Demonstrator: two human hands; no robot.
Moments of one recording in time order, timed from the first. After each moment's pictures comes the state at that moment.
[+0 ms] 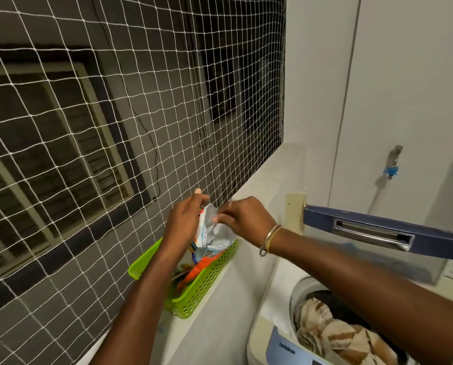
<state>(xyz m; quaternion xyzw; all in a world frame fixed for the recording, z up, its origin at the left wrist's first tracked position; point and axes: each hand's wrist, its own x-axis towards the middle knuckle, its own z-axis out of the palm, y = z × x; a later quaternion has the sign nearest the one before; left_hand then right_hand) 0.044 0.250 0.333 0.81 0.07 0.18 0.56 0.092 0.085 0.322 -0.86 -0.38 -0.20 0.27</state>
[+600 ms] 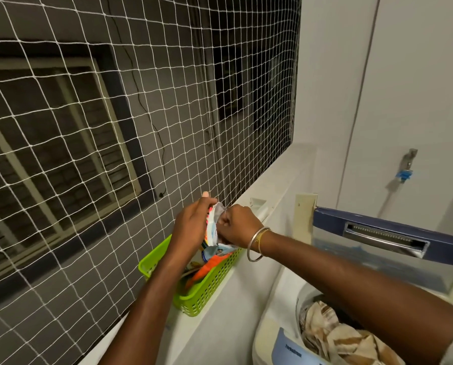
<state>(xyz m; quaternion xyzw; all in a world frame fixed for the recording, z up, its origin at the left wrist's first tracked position) 0.036 0.259 0.323 0.82 0.07 0.19 0.54 0.086 0.129 0.317 -0.90 -0.29 -0.04 0.32</state>
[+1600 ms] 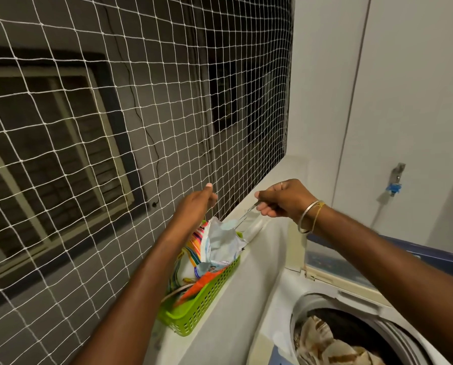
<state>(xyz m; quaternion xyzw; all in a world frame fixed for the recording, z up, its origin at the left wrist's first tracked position) 0.083 0.259 0.365 0.82 0.06 0.10 0.55 0.122 0.027 0.389 -0.74 -0.07 0.09 0.66</state>
